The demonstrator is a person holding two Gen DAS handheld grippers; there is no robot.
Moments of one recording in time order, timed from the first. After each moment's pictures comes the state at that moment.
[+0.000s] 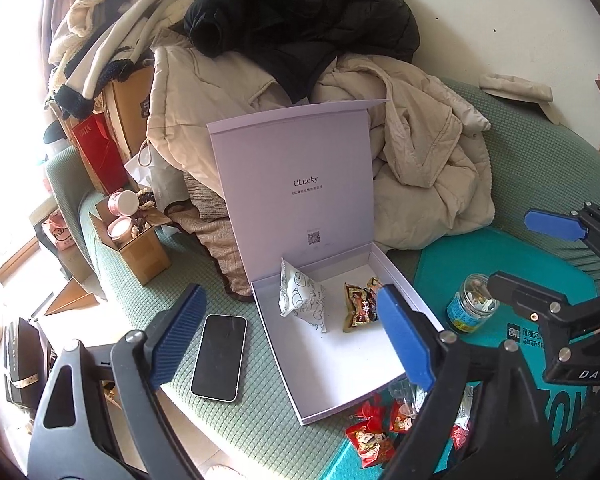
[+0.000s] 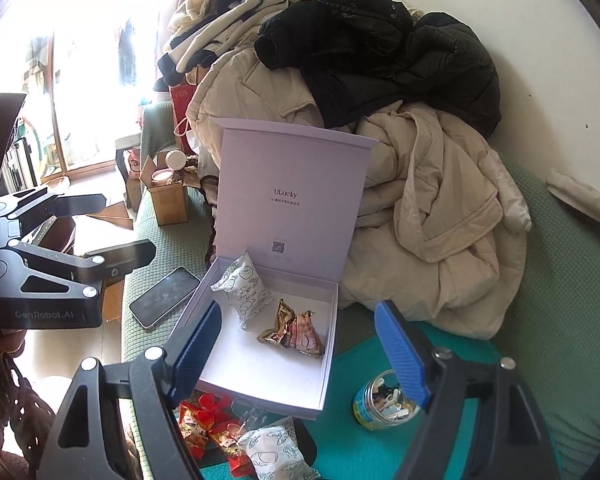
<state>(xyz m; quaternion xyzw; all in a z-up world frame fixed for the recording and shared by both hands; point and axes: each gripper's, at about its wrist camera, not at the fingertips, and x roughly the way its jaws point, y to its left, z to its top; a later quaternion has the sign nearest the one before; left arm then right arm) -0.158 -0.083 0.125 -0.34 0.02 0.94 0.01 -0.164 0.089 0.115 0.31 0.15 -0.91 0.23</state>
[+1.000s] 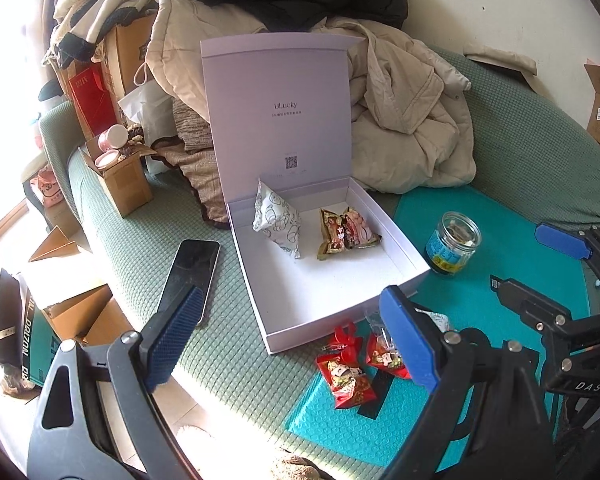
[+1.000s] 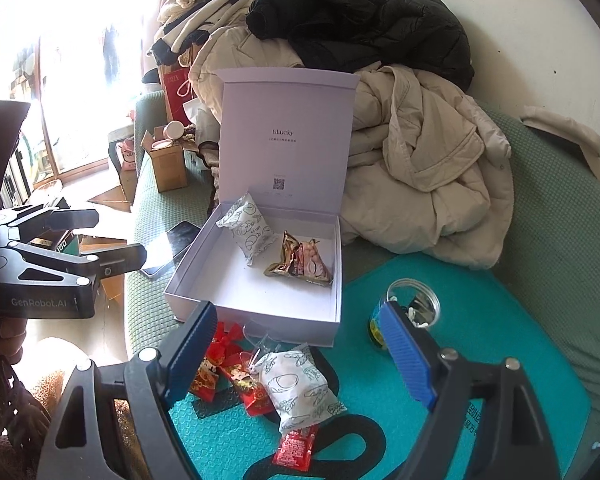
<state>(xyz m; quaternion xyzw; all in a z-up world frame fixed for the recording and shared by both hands) -0.096 -0.069 0.061 -0.38 -0.01 0.92 0.03 -0.094 0.120 0.047 0.33 0.12 -0.91 0.20</state>
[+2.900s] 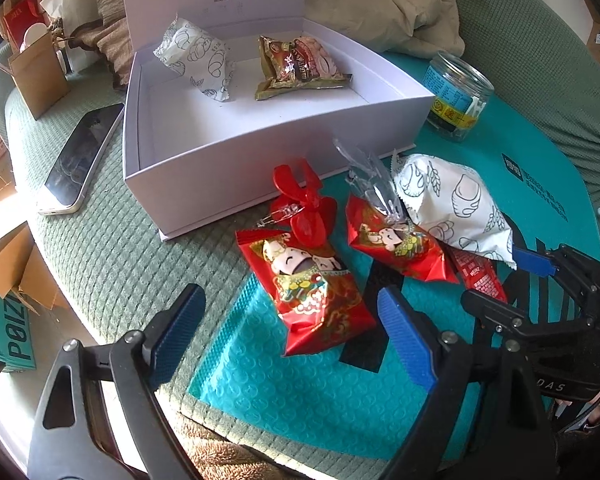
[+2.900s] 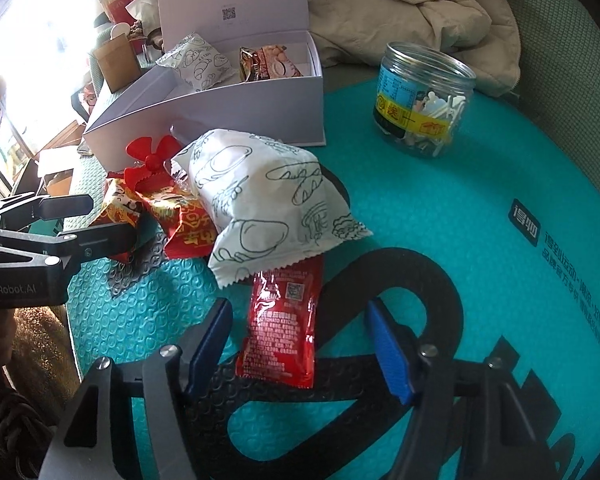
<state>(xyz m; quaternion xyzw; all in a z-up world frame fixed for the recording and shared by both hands) -0.106 -0.024 -0.098 -0.51 -0.01 0.86 0.09 -0.089 0.163 -0.128 0.49 0.07 -0.85 0.15</state>
